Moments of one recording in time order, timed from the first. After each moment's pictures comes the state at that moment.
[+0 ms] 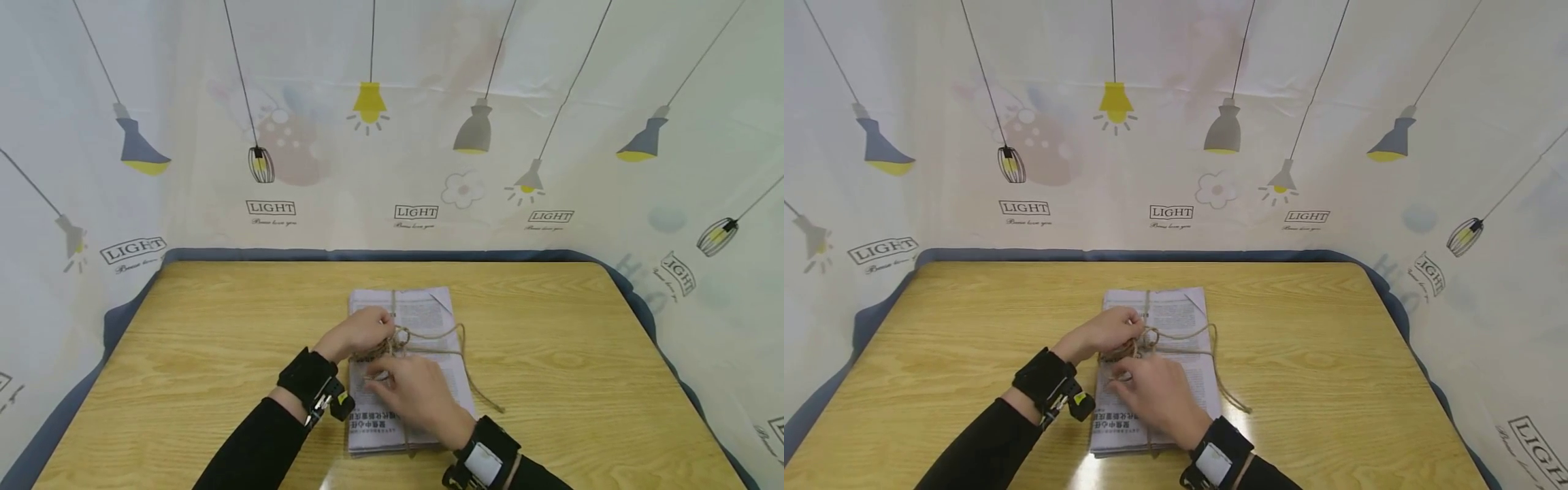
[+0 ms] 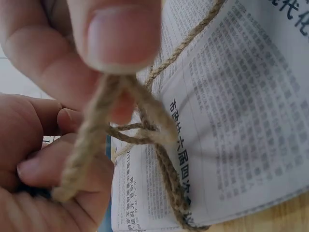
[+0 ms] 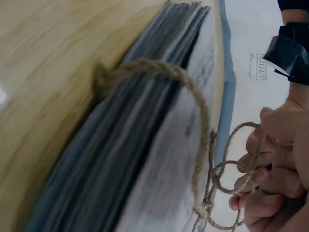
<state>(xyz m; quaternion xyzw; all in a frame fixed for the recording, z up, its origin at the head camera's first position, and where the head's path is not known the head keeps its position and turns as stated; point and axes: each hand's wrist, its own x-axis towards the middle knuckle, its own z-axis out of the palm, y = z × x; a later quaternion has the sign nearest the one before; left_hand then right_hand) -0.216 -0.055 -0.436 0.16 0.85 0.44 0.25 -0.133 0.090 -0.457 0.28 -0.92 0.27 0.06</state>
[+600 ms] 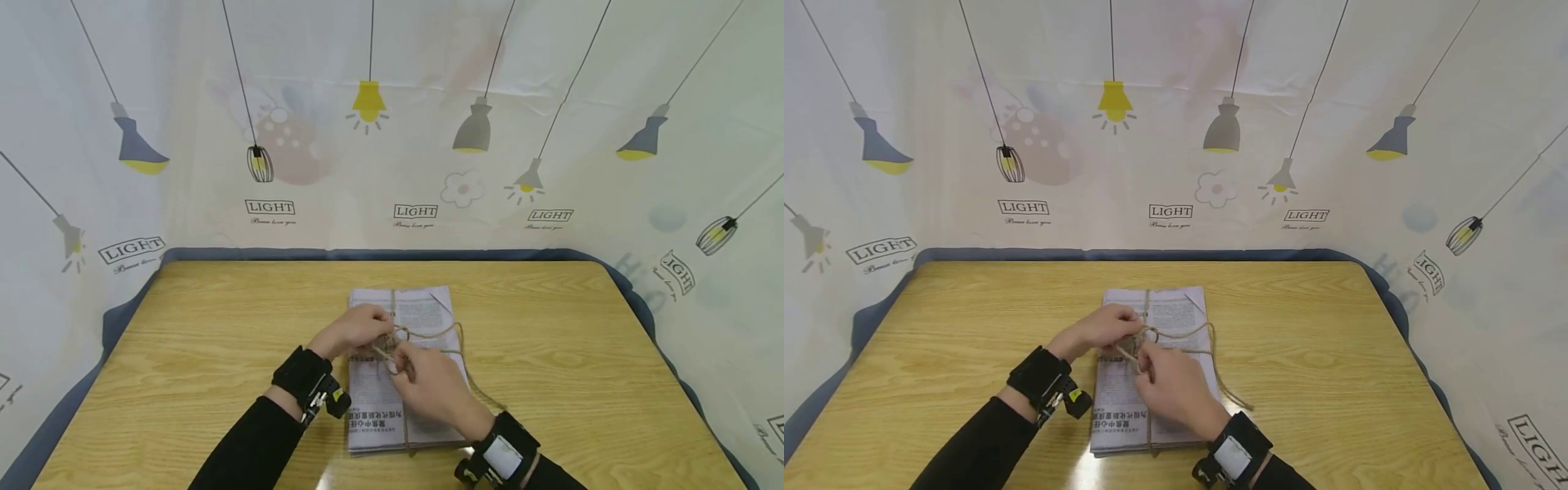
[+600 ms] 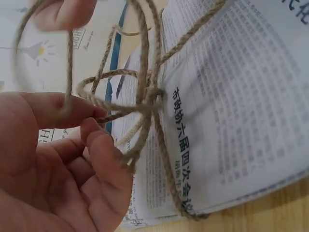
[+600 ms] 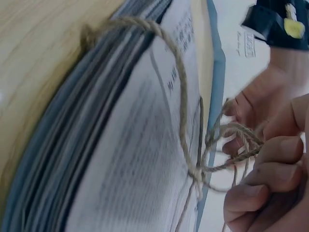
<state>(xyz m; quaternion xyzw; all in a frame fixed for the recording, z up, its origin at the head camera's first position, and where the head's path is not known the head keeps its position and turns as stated) -0.219 -0.062 -0.435 0.15 0.80 0.50 0.28 -0.137 0.113 -0.451 0.20 -0.93 0.30 0.00</state>
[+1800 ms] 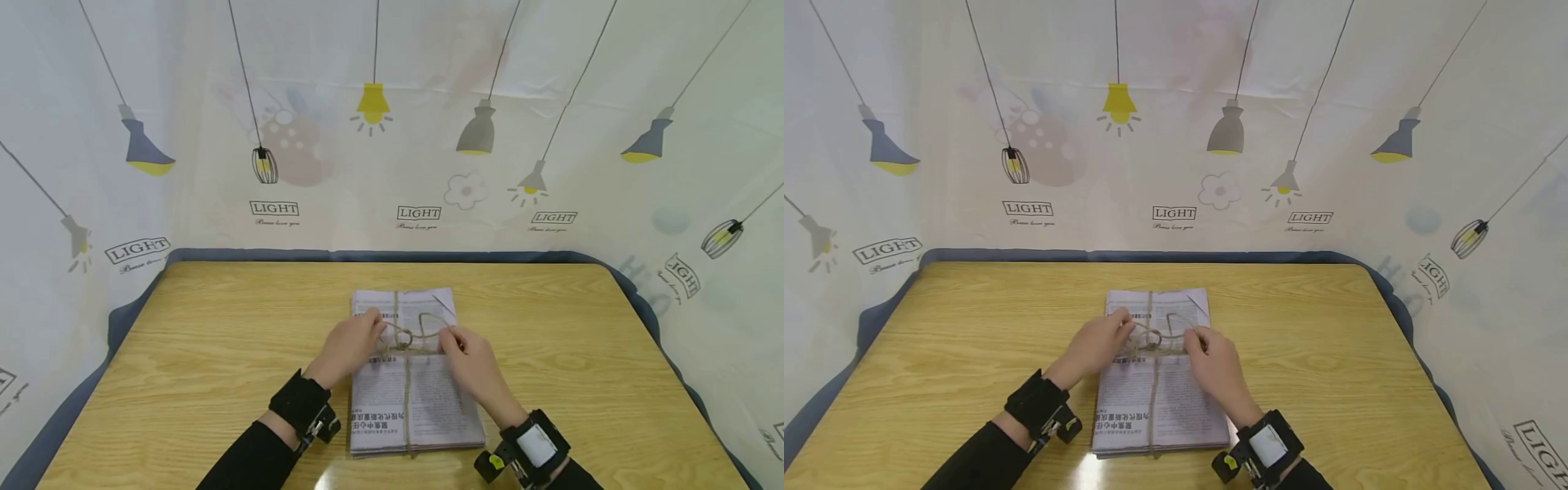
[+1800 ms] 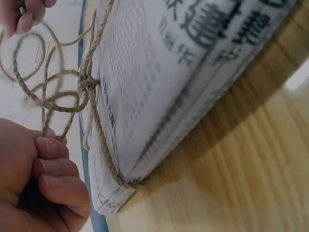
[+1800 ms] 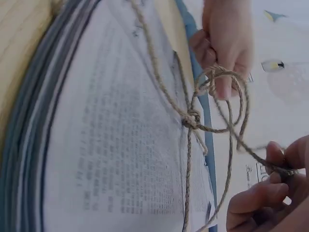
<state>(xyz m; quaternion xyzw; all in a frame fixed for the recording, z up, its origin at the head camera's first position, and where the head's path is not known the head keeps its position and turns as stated) -0.195 -0.069 -0.460 0.20 0.94 0.29 0.04 -0.150 0.157 -0.451 0.03 -0.88 0.48 0.02</state>
